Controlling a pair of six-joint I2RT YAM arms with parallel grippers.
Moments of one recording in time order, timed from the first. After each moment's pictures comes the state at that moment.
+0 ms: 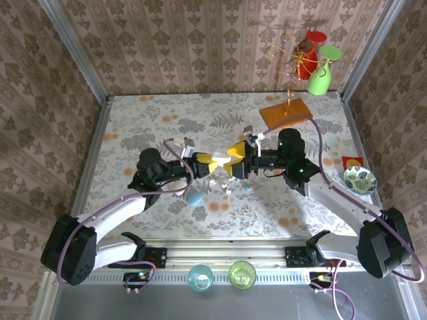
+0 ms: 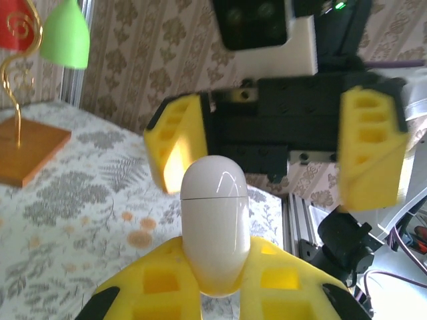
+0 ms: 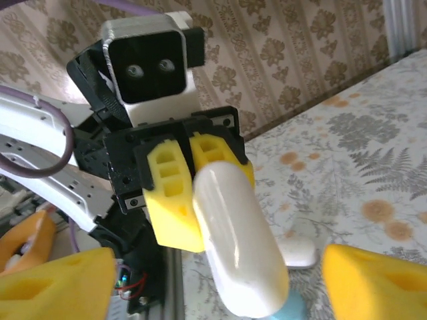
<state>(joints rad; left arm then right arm) -0.58 1.15 0.54 0.70 0.88 -0.38 0.46 1.23 0.78 0.29 -0.91 0.32</state>
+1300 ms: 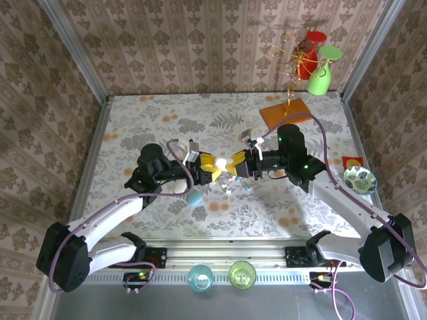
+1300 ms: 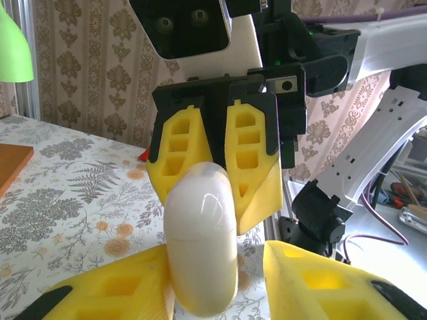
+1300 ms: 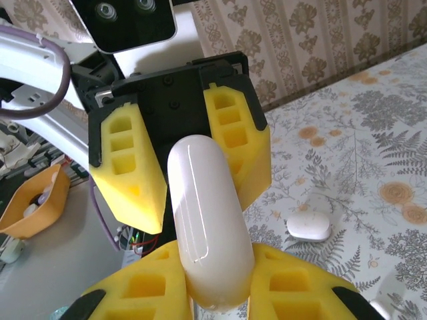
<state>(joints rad) -0.62 1.09 0.64 0.45 0.96 -0.21 0.46 1.18 0.88 -0.05 -0.99 0.07</state>
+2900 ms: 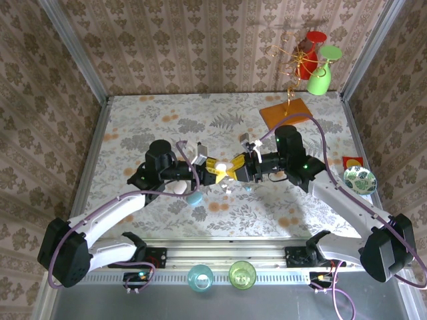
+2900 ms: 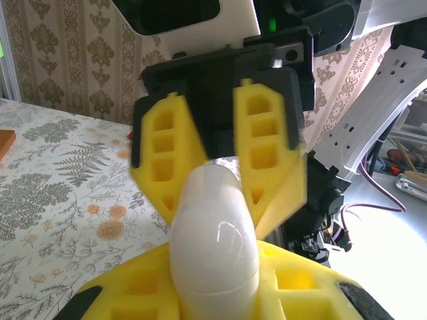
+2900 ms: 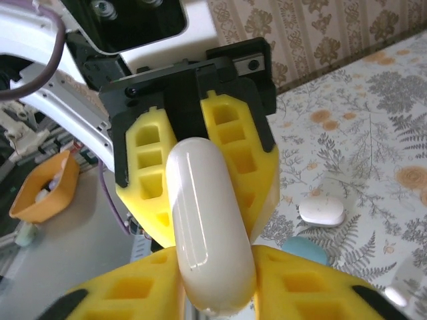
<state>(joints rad) -0.67 1.13 0.70 0.28 0.95 -0.07 0.48 1.18 0.89 -0.13 -1.00 0.04</state>
